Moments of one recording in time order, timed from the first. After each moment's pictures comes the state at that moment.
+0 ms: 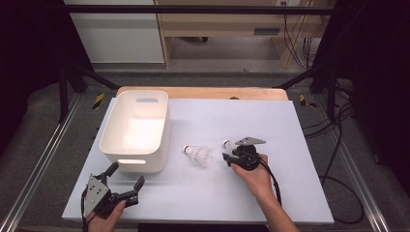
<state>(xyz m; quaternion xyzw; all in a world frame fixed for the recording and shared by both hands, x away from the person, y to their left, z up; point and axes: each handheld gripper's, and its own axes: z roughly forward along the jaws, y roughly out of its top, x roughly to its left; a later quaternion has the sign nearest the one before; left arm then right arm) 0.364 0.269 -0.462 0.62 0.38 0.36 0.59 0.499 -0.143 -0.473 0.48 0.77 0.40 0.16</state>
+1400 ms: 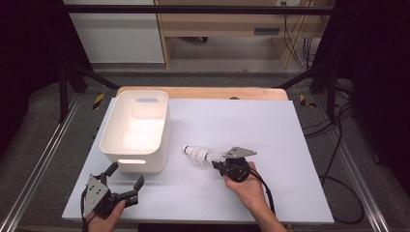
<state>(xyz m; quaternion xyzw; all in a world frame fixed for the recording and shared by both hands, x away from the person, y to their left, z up) 0.364 0.270 -0.461 0.62 0.38 0.36 0.58 0.462 -0.111 -0.468 0.38 0.80 0.45 0.13</state>
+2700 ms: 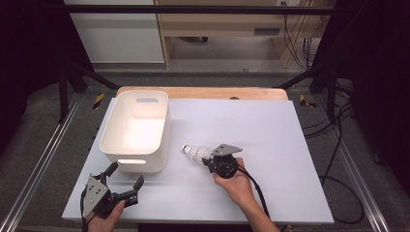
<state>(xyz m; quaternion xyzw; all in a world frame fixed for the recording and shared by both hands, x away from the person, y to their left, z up) 0.364 0.270 -0.461 0.62 0.38 0.36 0.59 0.477 -0.080 -0.475 0.36 0.81 0.45 0.14</state>
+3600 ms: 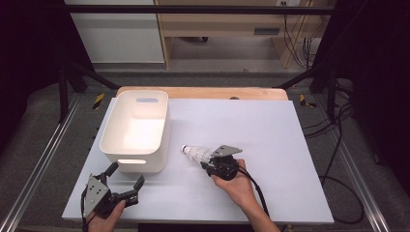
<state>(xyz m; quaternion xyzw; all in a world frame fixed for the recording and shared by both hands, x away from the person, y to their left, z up) 0.364 0.269 -0.461 0.62 0.38 0.36 0.59 0.472 -0.081 -0.473 0.37 0.81 0.43 0.14</state>
